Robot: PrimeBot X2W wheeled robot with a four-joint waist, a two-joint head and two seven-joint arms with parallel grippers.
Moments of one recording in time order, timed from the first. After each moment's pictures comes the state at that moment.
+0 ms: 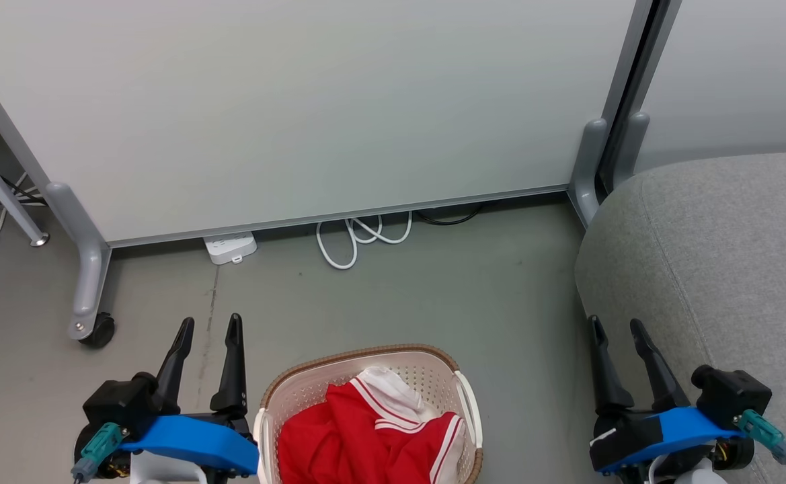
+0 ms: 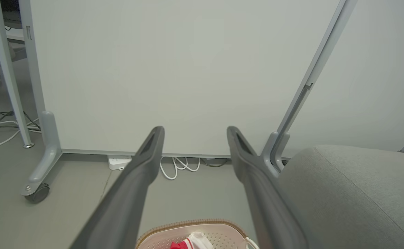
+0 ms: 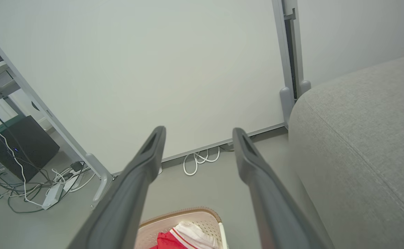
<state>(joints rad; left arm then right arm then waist) -0.15 0.05 -0.10 0.26 -0.34 -0.06 -0.19 -0.10 -0.05 0.05 0.28 0.36 0.13 -0.19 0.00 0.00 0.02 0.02</state>
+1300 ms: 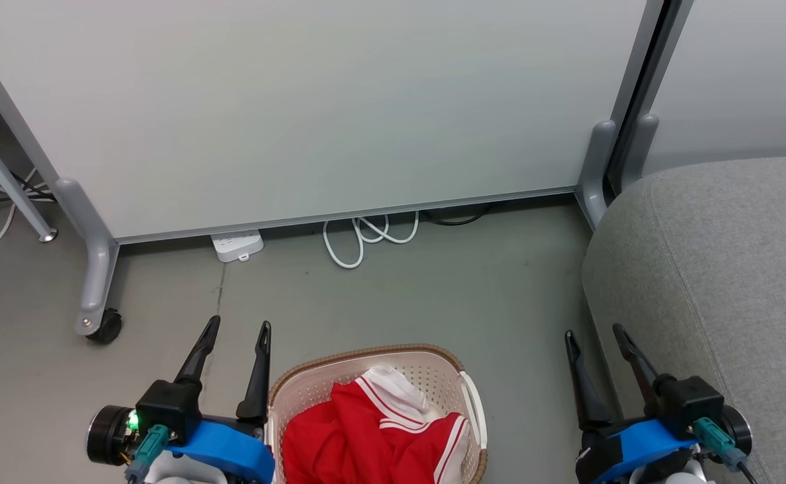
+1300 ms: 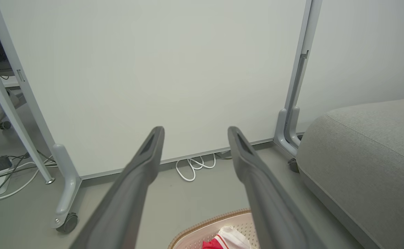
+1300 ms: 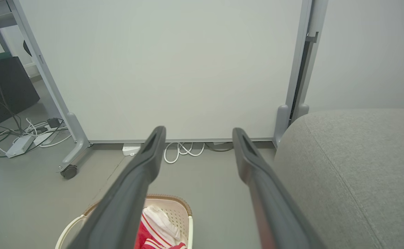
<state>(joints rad) -0.18 0.05 -0.14 0.34 -0.09 -0.07 -0.26 -0.12 -0.05 0.06 0.36 0.06 0.13 -0.26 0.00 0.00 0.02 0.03</state>
